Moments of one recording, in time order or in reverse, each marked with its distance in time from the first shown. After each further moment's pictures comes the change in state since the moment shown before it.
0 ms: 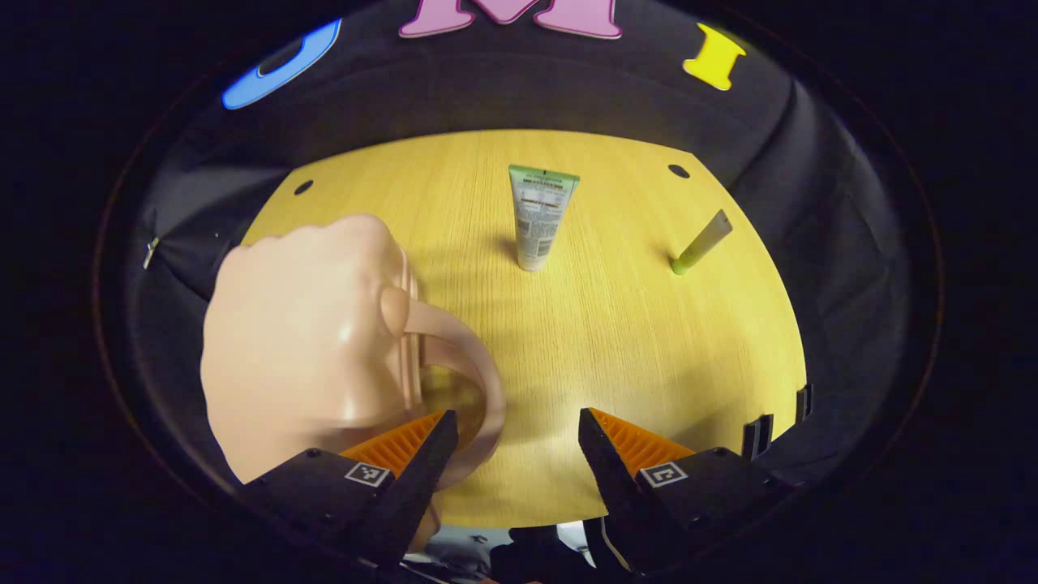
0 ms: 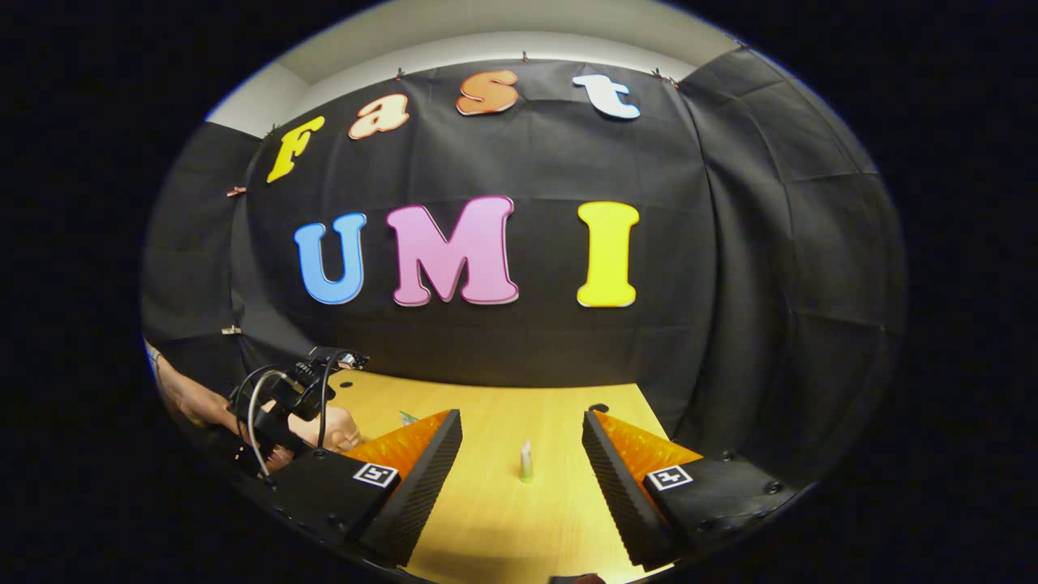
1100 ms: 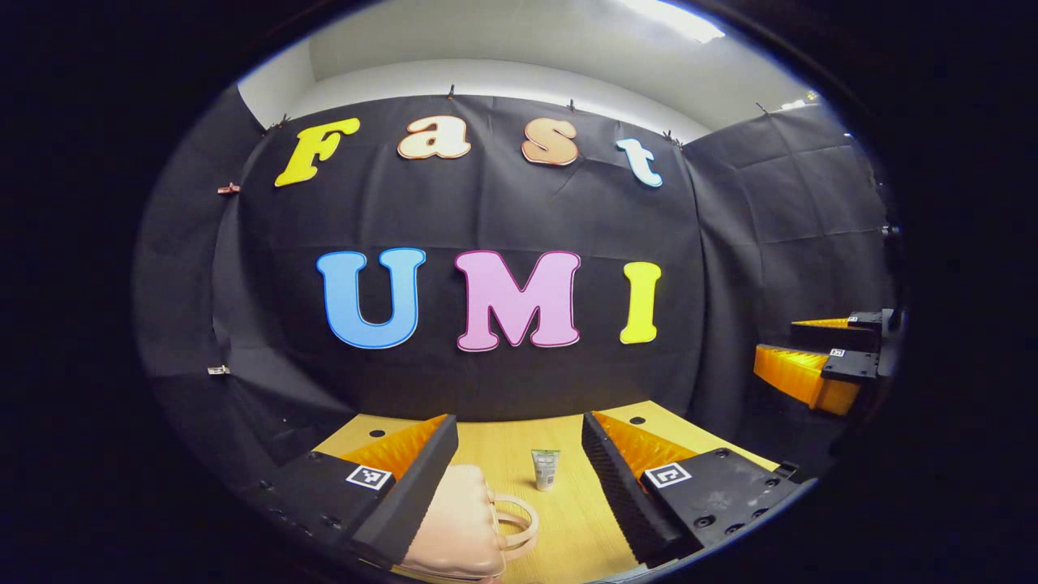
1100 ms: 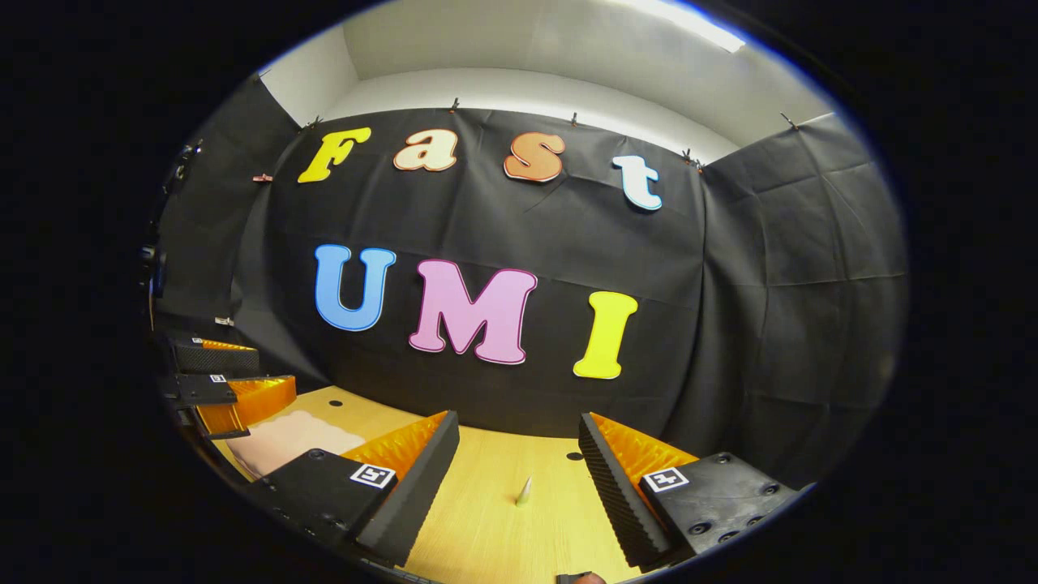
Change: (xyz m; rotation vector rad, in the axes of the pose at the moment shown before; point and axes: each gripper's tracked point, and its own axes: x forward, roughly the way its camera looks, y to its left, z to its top) left arm -0.324 0.029 -0.004 0.137 -1.257 -0.021; right arm -0.091 0.128 0.095 -0.200 -0.212 -0.071
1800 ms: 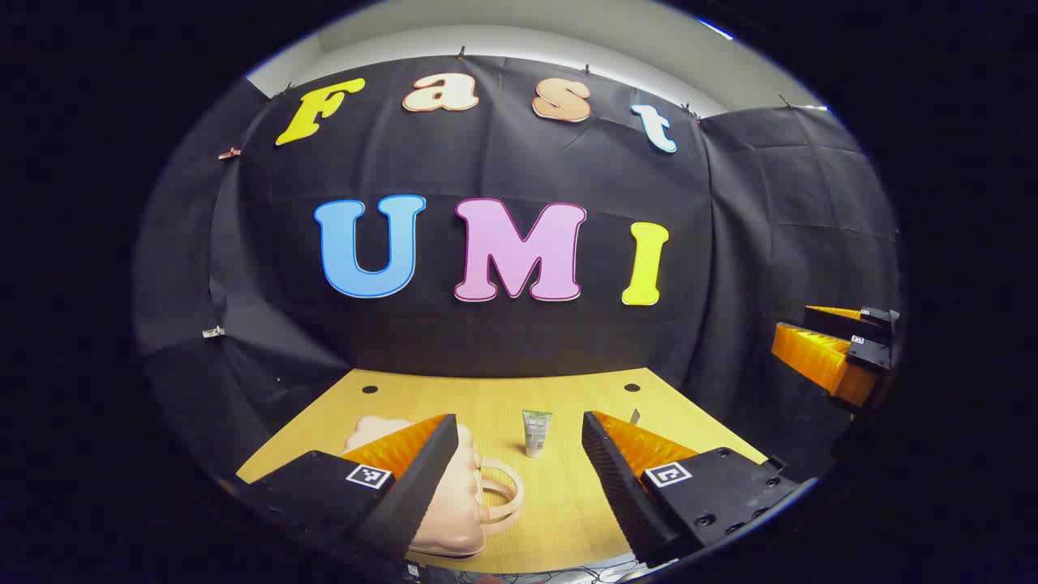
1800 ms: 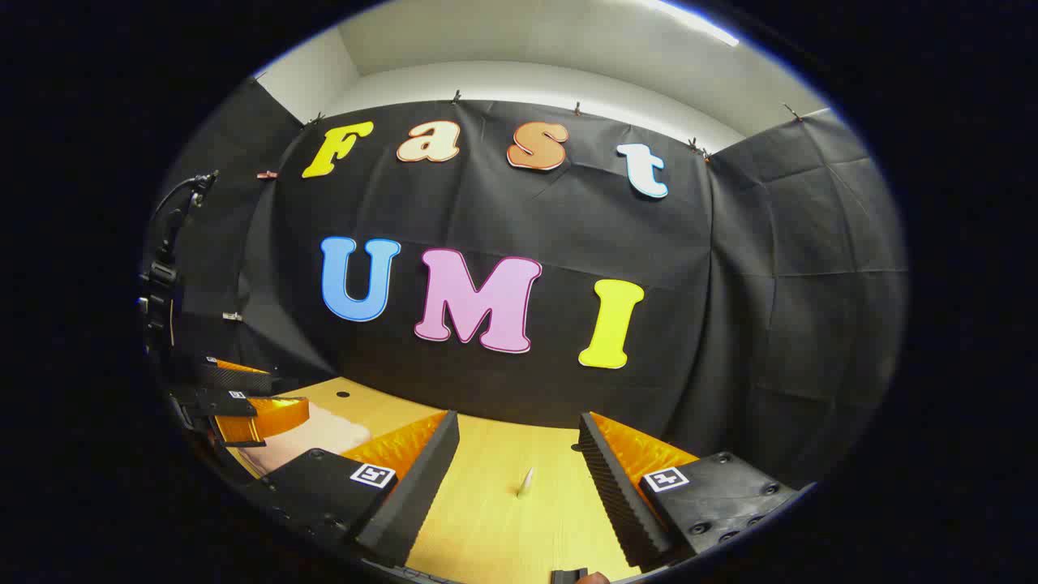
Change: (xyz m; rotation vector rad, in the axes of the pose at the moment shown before) left arm 0.007 -0.018 -0.029 -0.056 0.146 -0.017; right arm -0.005 -0.016 -0.001 0.012 0.022 0.020
